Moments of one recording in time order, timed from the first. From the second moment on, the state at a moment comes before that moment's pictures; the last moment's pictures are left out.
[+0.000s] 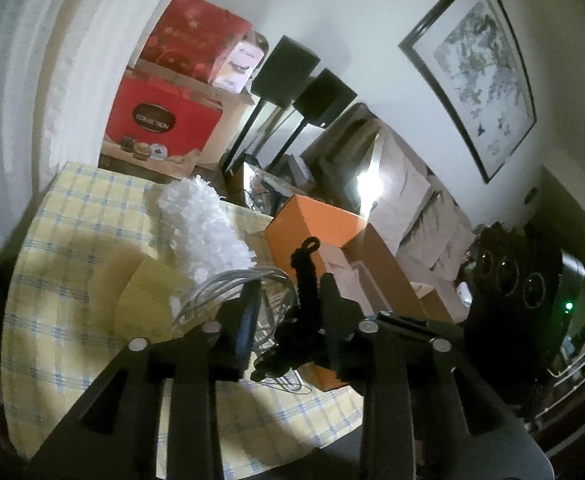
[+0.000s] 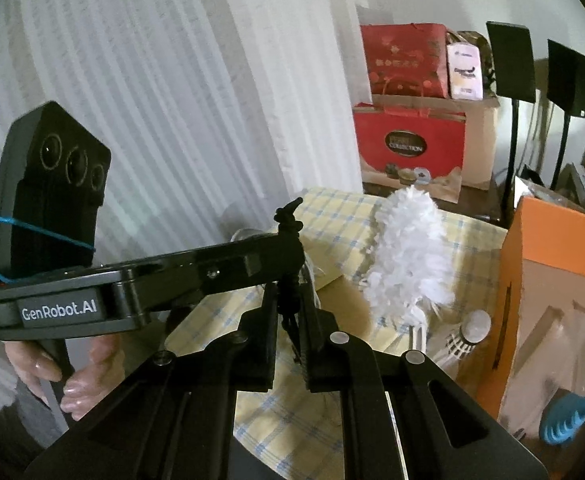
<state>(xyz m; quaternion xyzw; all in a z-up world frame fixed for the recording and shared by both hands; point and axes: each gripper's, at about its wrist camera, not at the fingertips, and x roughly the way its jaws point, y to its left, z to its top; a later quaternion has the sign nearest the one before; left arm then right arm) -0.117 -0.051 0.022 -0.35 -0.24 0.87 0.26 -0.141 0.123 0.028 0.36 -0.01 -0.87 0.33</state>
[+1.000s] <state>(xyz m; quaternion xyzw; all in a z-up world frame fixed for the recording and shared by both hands) -0.108 -0.030 0.064 -0.32 -0.23 0.88 0.27 -0.132 0.219 0.080 0.33 -0.06 -0.91 0.25</state>
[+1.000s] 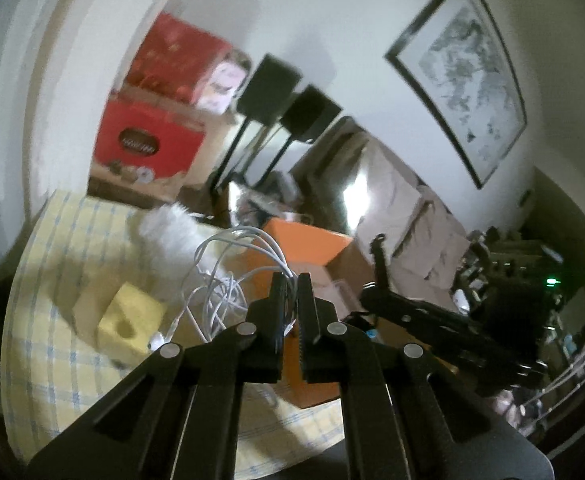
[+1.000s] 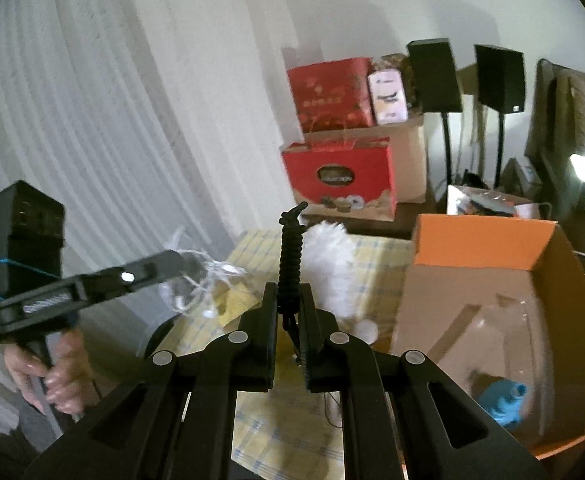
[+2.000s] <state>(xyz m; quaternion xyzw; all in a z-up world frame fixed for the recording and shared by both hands) -0.147 0.143 0.106 -0.35 -0.18 0.83 0.39 -0.137 0.375 0.077 0.34 -0.10 -0.93 0.10</state>
